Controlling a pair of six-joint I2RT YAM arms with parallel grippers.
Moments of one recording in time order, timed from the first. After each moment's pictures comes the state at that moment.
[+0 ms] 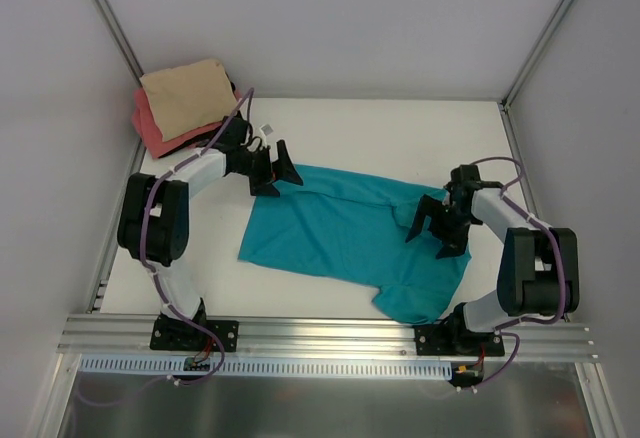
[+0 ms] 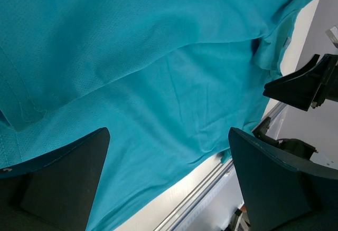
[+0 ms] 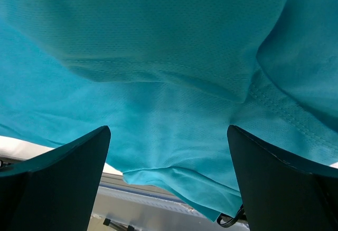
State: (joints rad) left arm -0.22 1.82 1.22 -0.40 0.68 -0.48; right arm 0.03 1.49 0.85 -0.80 -0.27 0.40
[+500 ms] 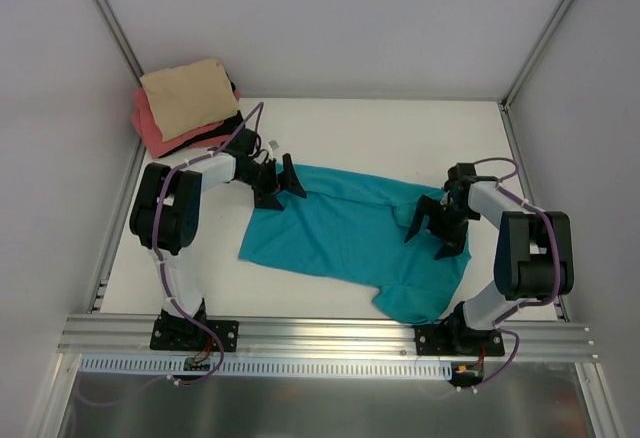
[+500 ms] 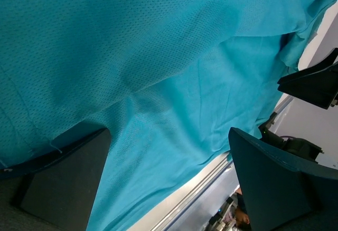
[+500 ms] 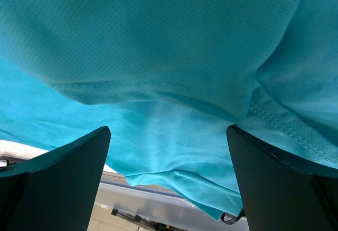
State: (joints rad) left arm -0.24 1.93 1.20 -0.40 0.68 -0.50; right arm 0.03 1.59 0.88 -0.80 -0.27 0.41
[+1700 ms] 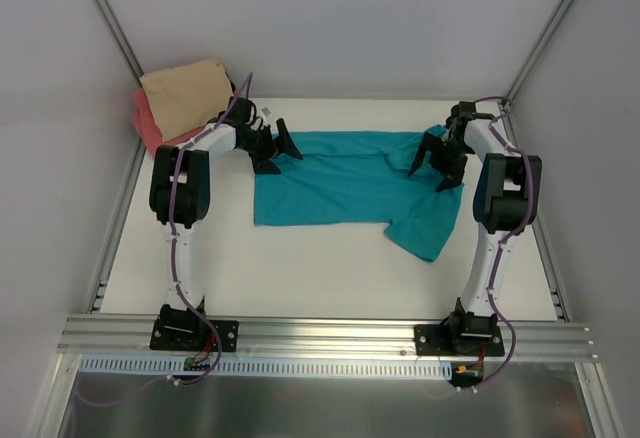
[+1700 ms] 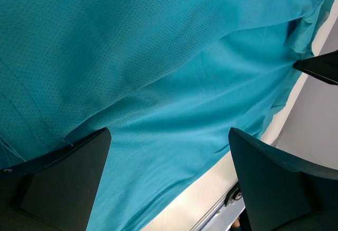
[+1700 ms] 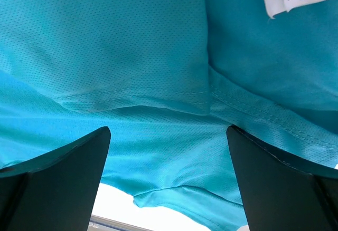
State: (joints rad) left arm -0.16 2.21 1.63 -0.47 0.65 -0.54; right arm -0.03 2.17 1.70 -0.92 -0.25 0.34
